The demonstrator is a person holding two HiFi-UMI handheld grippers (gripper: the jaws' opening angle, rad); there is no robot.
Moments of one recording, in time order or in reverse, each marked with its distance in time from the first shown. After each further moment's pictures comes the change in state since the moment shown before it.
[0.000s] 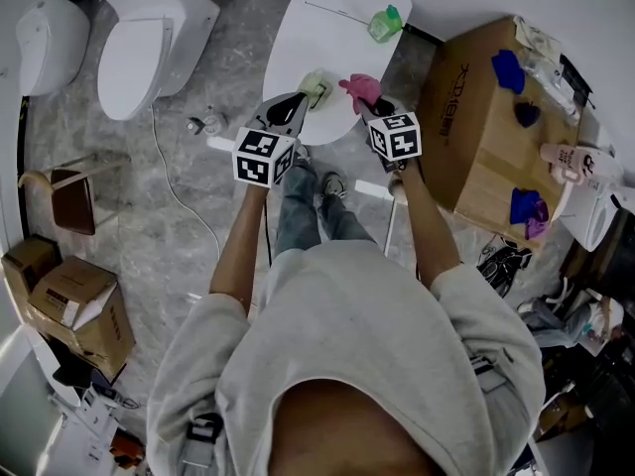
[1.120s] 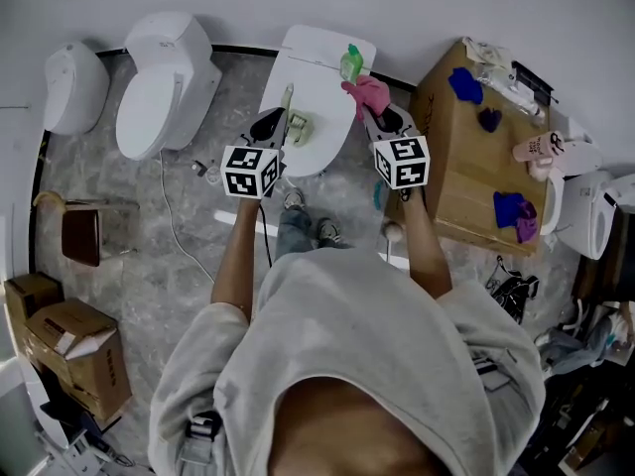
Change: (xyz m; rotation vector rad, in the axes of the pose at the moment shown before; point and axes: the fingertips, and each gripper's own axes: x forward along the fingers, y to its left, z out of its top) left arm -0.064 -0.061 0.065 0.133 -0.210 0.102; right arm -0.196 0.010 0.097 -0.148 -0.465 -0.156
